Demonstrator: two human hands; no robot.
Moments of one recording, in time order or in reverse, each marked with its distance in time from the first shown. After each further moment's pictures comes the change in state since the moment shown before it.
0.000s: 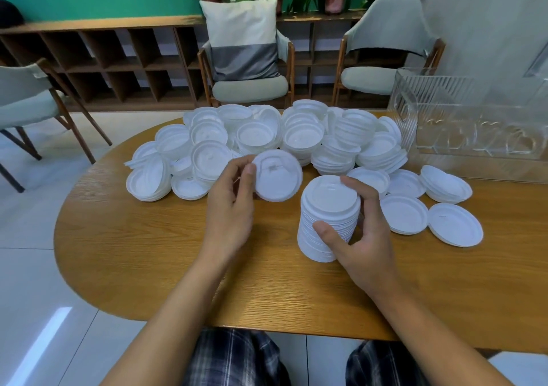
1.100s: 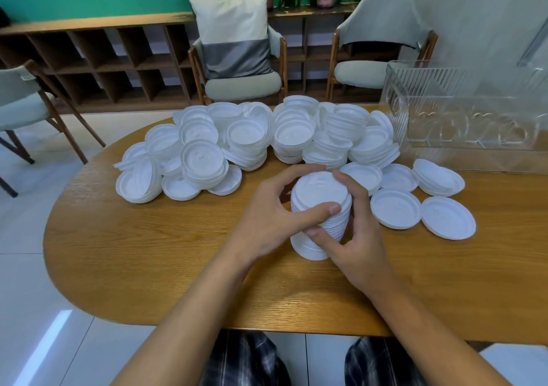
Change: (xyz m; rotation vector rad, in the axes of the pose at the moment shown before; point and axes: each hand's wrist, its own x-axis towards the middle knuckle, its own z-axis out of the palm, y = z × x) left_hand -0.008 0.026 0.039 -0.009 -0.497 -0.009; right_hand -0.001 -0.002 -0.002 0.070 -0.069 0.031
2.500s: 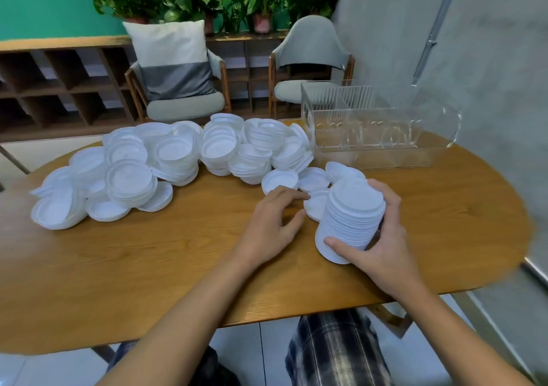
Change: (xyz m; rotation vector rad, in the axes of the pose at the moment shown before) left_hand 0.032 -0.027 0.119 0.331 -0.043 0.298; right_hand -0.057 -0.023 -0.151 -0.318 0.161 0.128
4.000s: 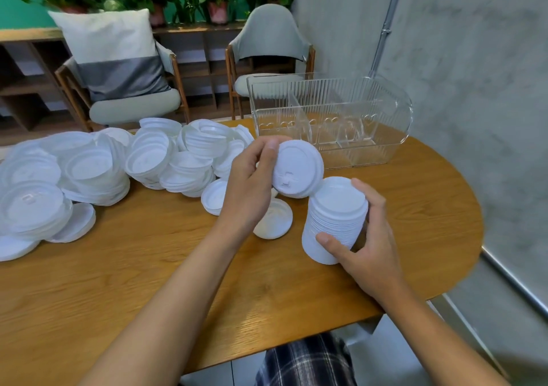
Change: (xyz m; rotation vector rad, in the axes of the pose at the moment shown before) left_hand 0.098 0.065 0.037 -0.557 0.168 -0.174; right_hand 0.016 0.056 -0.048 -0.018 0.121 0.004
